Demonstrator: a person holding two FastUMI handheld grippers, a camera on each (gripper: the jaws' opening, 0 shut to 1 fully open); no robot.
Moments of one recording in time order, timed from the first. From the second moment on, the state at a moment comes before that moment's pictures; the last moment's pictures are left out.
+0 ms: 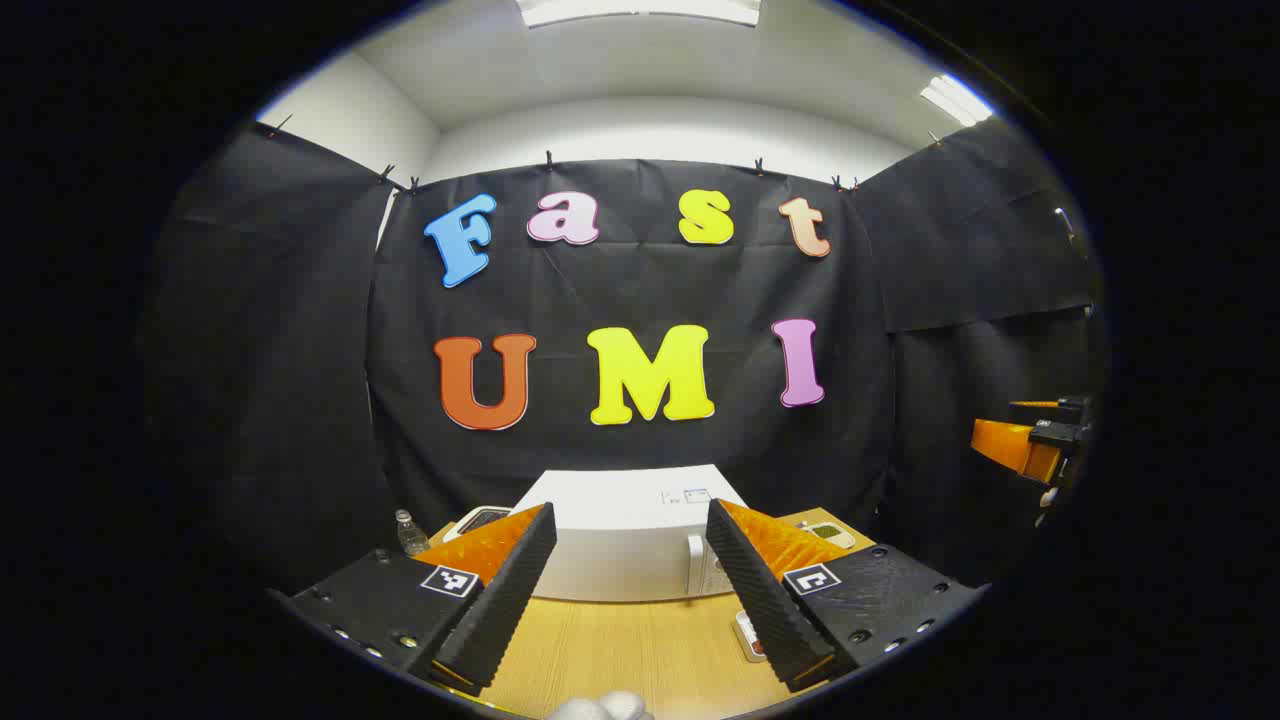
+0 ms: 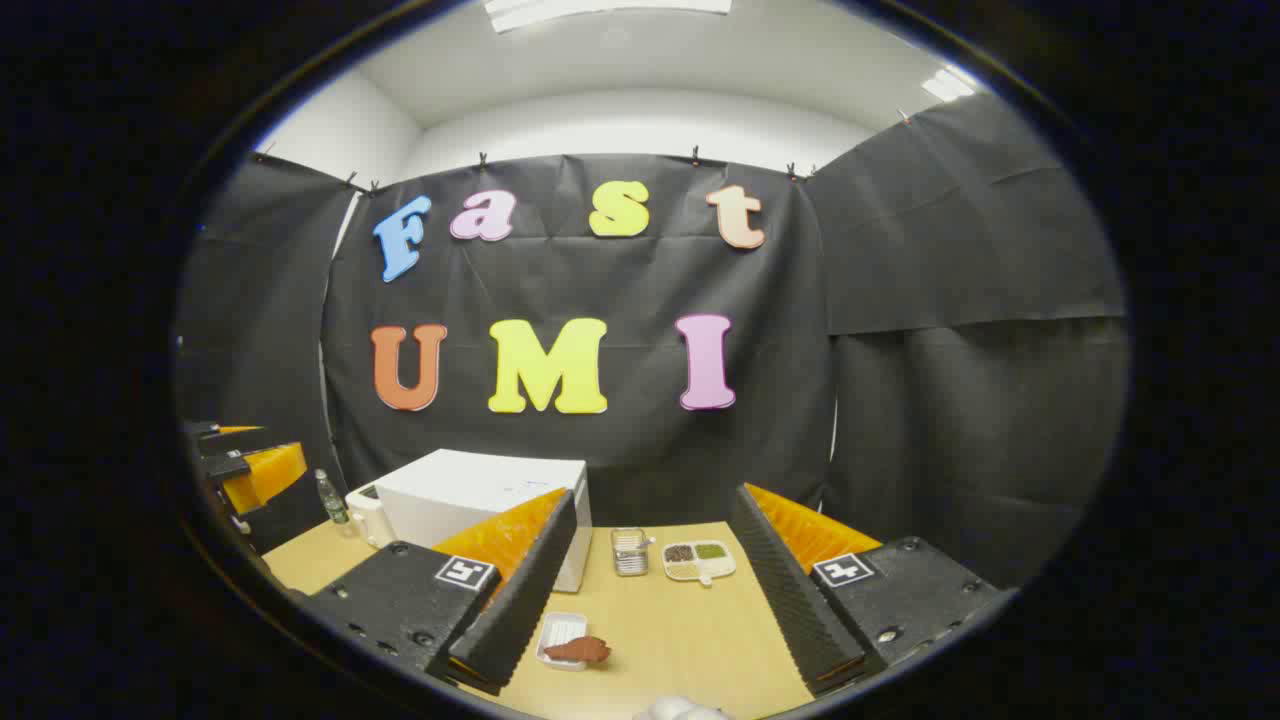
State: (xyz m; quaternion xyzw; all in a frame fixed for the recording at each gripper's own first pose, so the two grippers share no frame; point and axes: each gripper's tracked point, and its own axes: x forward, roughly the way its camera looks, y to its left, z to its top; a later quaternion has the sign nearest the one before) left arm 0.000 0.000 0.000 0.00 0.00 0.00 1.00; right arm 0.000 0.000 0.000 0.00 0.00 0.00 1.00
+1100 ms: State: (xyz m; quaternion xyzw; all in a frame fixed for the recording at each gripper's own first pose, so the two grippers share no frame) left arm 0.032 -0.008 -0.041 0.00 0.00 -0.01 1.00; right arm 0.003 0.005 0.012 -0.01 0.00 0.00 1.00
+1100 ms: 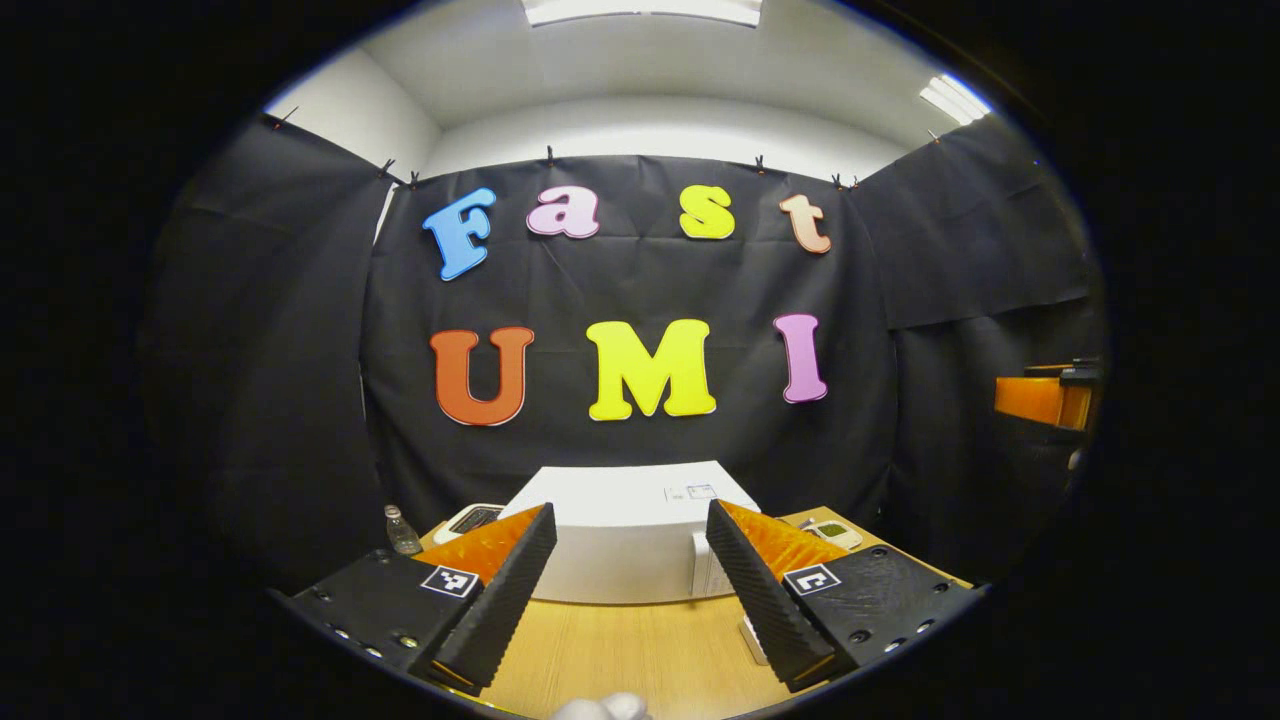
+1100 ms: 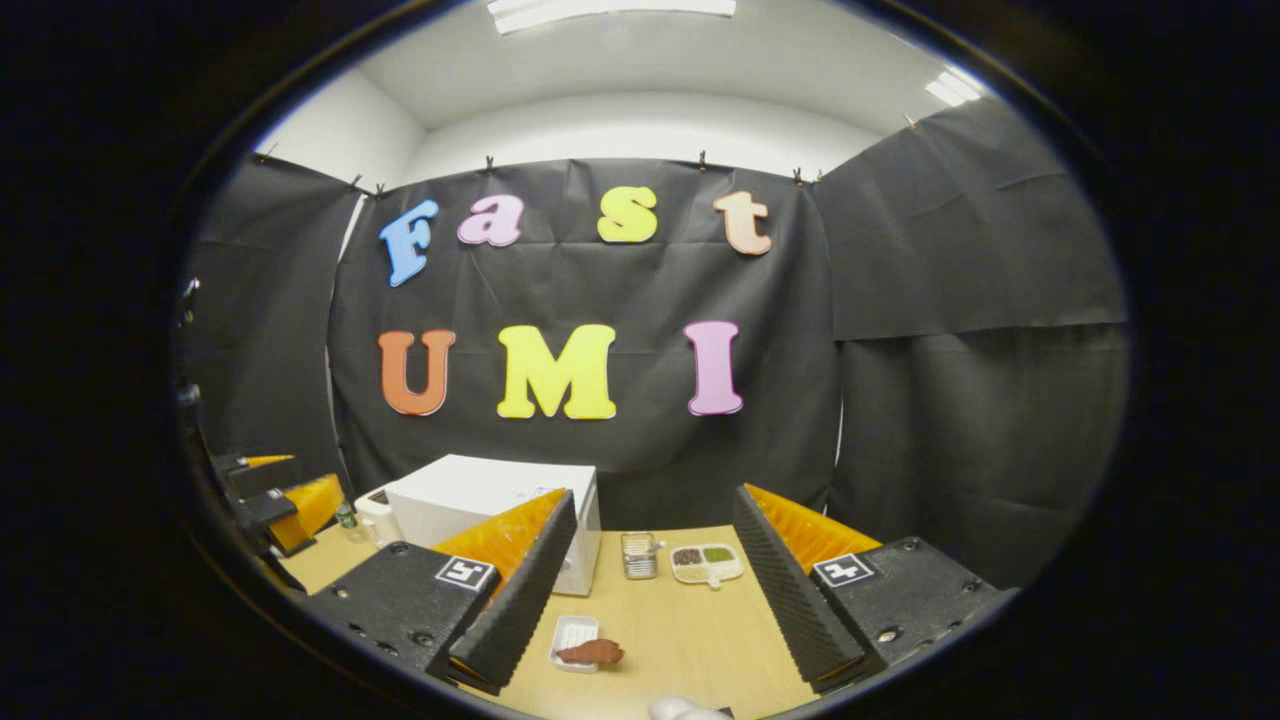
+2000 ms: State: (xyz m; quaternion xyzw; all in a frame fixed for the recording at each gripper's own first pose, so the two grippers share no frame) left arm 0.243 -0.113 -0.265 -0.01 0.11 -0.03 0.99; right arm 0.074 -0.045 -0.025 -0.02 0.07 0.00 1.00
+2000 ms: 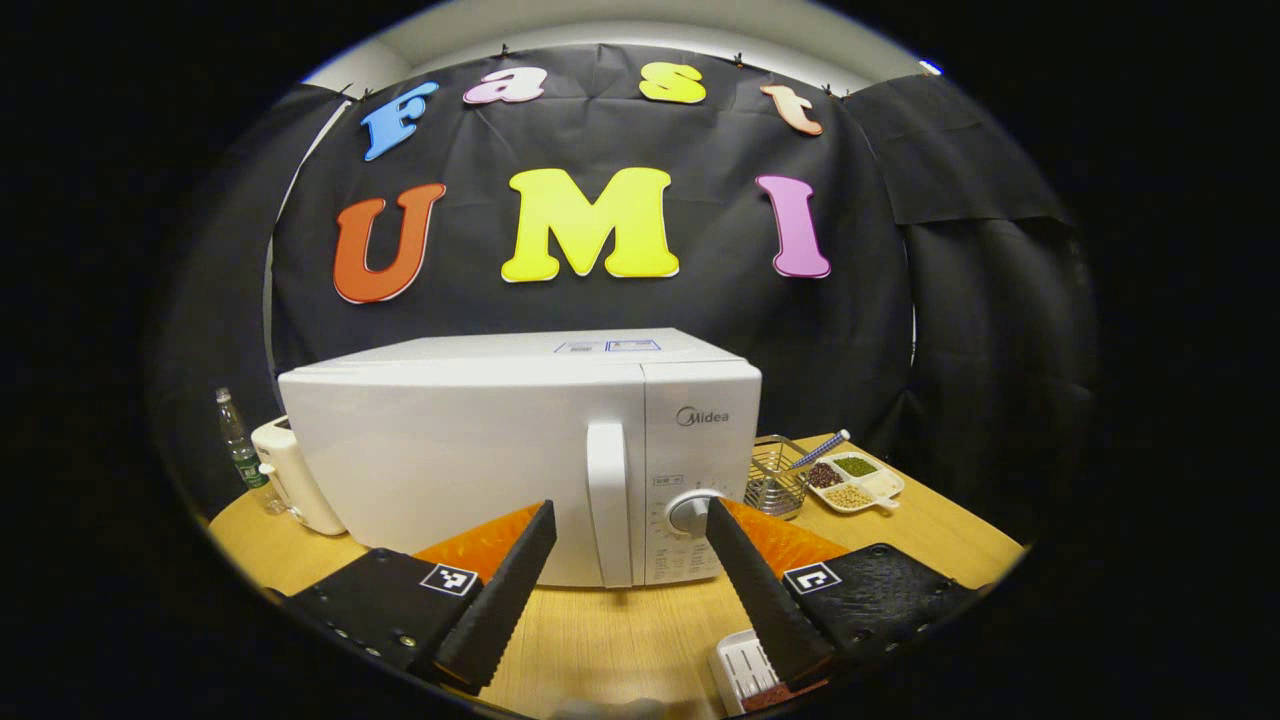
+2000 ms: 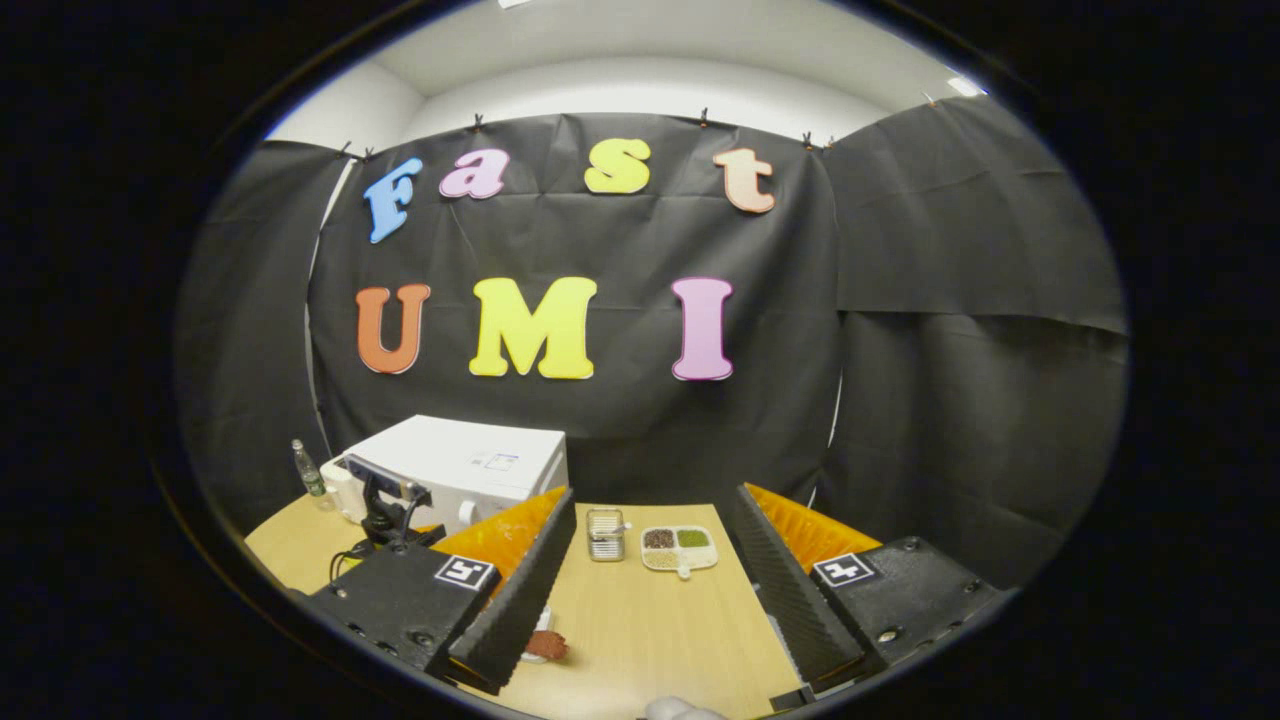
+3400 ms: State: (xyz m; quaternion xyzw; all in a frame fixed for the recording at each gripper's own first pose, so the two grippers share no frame) left arm 0.272 -0.106 -0.288 -0.01 0.13 -0.05 0.99; right arm 0.073 -0.033 -0.047 -0.02 0.11 0.00 0.99
